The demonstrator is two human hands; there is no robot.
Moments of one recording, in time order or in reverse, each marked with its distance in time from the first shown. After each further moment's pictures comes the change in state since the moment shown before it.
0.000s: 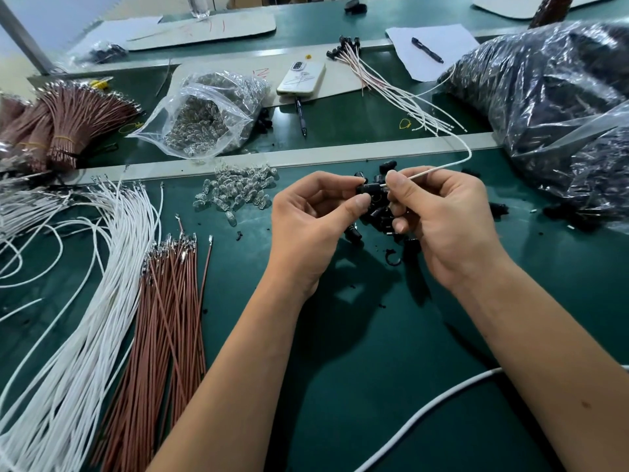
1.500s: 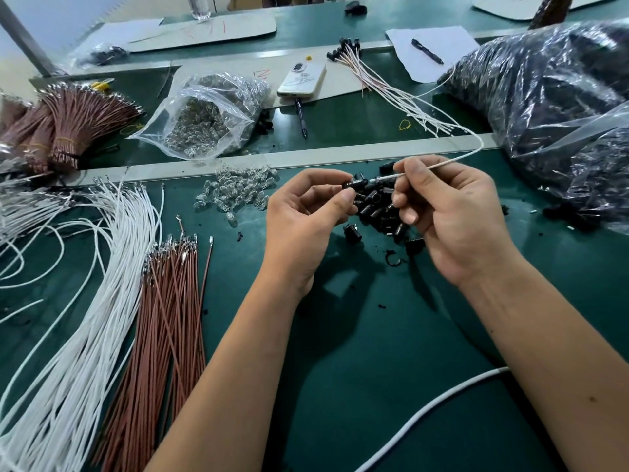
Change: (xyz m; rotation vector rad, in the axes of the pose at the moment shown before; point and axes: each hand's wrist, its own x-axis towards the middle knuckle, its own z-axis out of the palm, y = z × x) left_hand 0.004 -0.001 -0.005 0.001 0.030 -0.049; right_hand 0.004 -0.006 -0.003 0.141 -0.051 -0.012
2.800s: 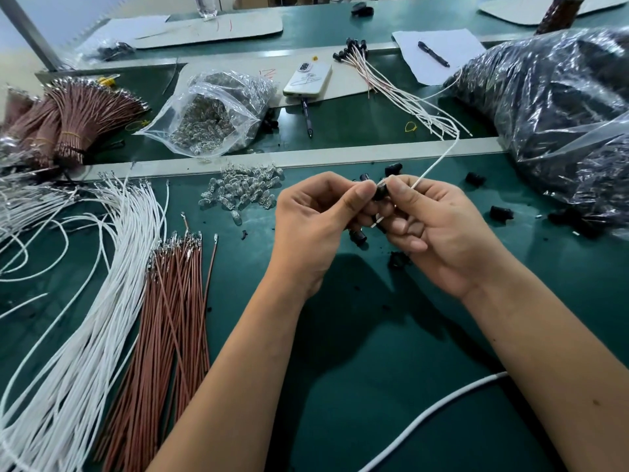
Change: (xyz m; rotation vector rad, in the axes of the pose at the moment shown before) left_hand -0.006 0.008 0.005 -0.055 -0.092 0.059; right_hand -0.009 -0.001 0.009 0.069 -0.270 0.235
